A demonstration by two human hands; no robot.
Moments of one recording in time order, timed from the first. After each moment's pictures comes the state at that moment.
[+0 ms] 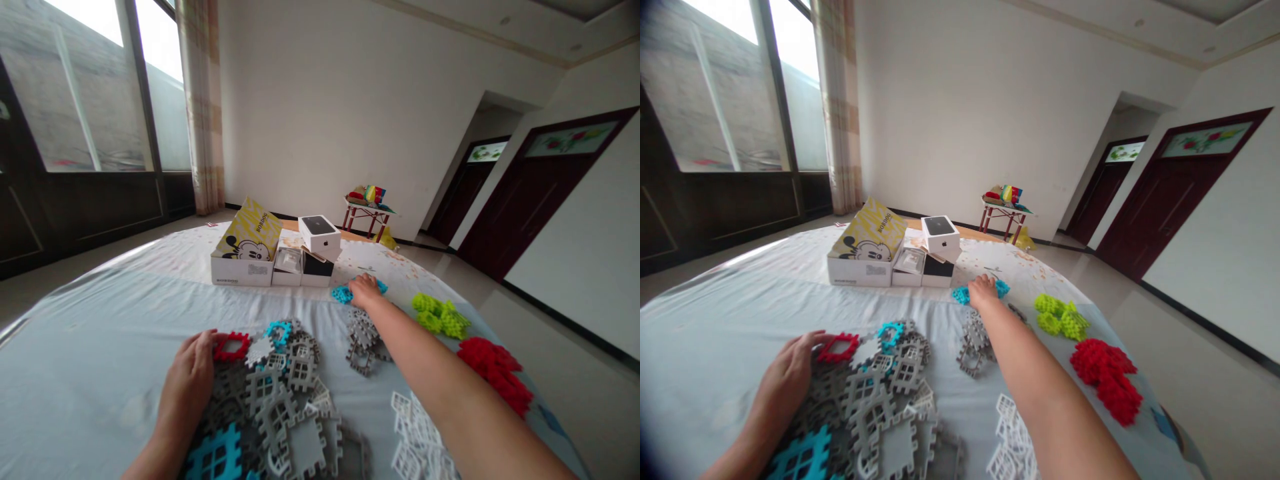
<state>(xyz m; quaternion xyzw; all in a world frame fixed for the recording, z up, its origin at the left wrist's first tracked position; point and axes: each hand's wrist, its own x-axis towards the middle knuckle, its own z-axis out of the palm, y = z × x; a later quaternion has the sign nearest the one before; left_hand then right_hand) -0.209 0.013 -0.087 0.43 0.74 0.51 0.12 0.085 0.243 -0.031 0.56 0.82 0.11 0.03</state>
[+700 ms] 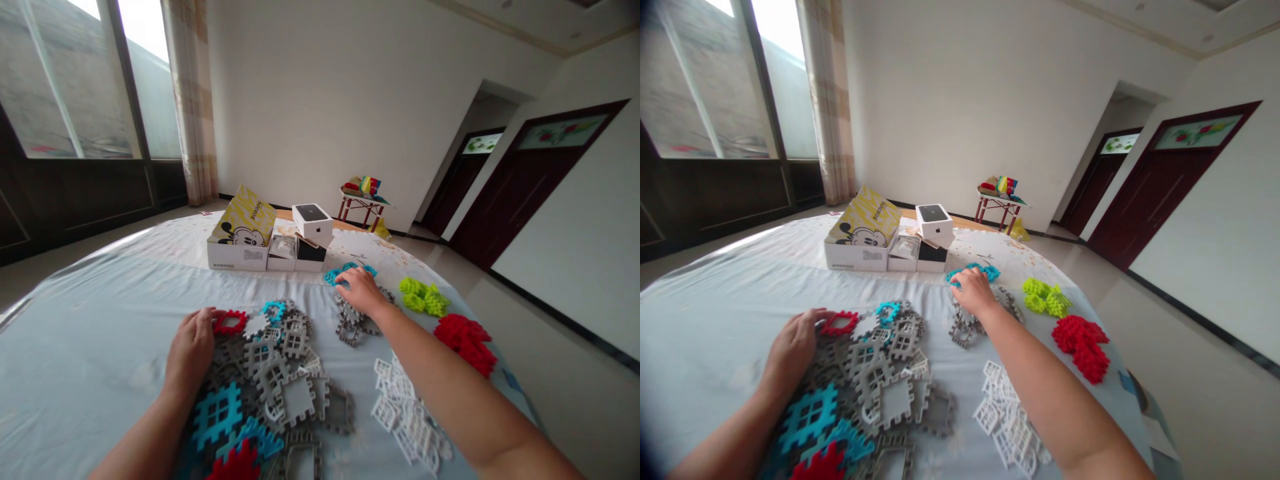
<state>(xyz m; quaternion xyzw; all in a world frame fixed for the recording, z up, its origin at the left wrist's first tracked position) -0.205 0.012 -0.084 0.44 0.74 0.51 0.09 0.097 0.149 -0.002 0.47 0.87 0.06 -0.15</state>
